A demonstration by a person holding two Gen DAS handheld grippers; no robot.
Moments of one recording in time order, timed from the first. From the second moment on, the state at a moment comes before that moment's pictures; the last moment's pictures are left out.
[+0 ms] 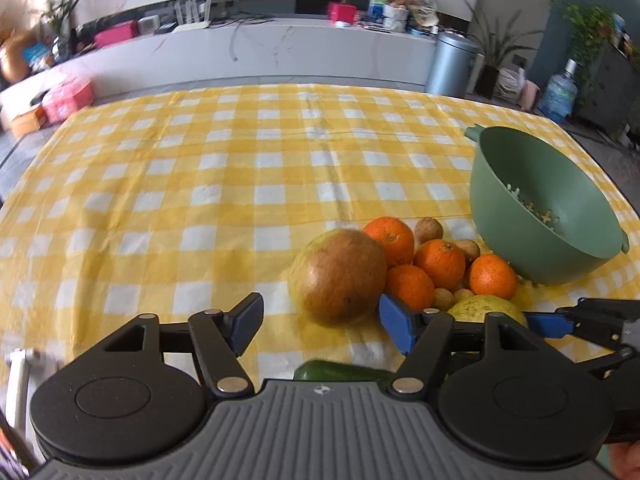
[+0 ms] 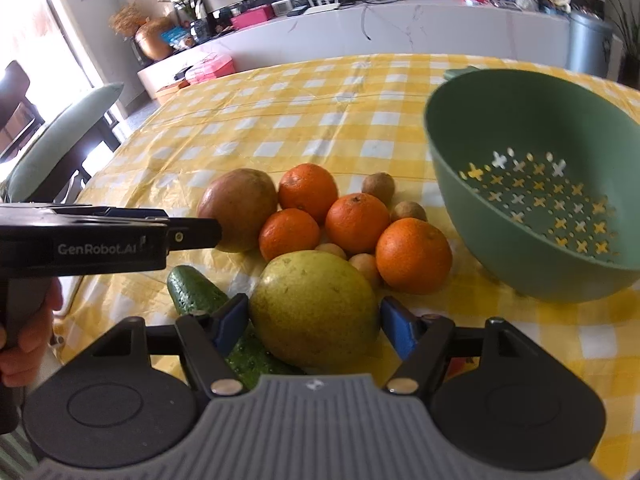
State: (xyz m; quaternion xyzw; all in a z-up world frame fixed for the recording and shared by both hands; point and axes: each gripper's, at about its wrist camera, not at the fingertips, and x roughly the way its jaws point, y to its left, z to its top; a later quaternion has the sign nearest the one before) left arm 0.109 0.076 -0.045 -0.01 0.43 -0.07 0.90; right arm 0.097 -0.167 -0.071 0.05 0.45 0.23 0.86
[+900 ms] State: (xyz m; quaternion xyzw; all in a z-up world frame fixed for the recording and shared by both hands) left arm 0.147 0.093 -0.067 -0.07 0.43 -0.13 0.89; right arm 0.154 -0.264 -0.001 0.06 0.41 0.14 0.90
